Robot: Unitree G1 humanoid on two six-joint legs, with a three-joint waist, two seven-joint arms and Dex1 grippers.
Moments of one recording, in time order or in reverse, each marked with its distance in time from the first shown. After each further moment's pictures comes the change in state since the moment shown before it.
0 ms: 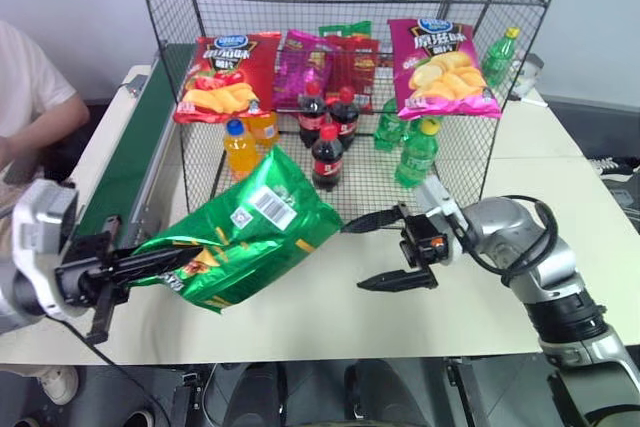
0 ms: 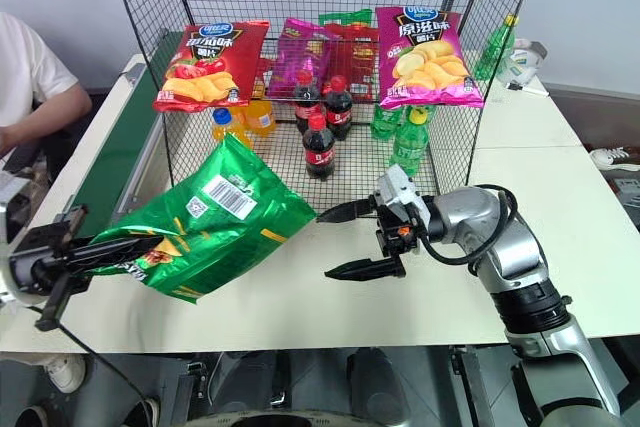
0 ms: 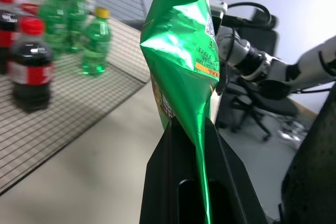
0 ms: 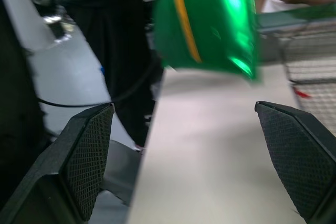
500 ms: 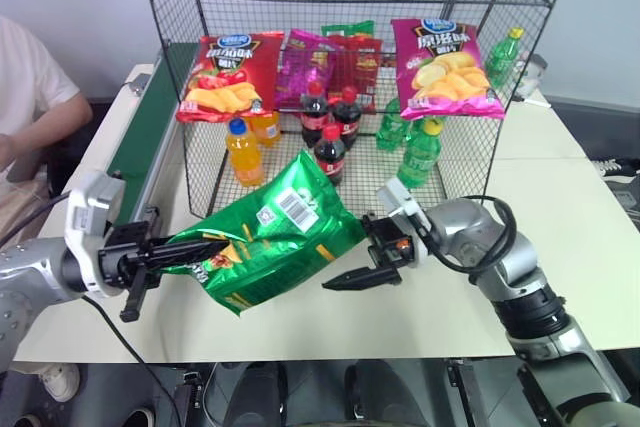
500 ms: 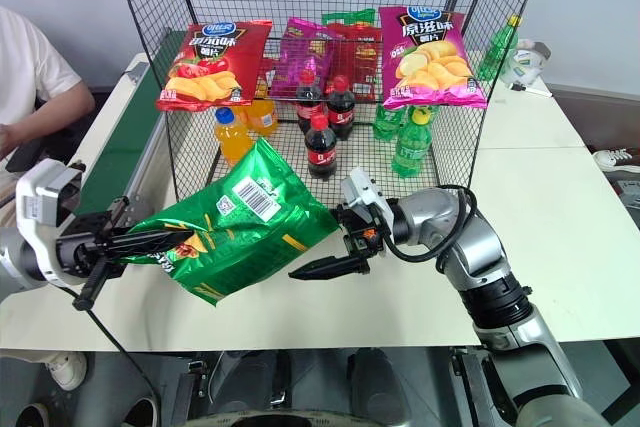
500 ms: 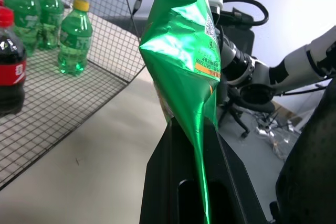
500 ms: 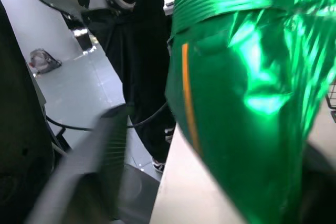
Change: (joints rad) left arm -0.173 -0.091 -0.142 0.064 0.119 0.057 -0.039; right arm -0.058 0.115 0.080 0.003 -0.014 0.061 -0.048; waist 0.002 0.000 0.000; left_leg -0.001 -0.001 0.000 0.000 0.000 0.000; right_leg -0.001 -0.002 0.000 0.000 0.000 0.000
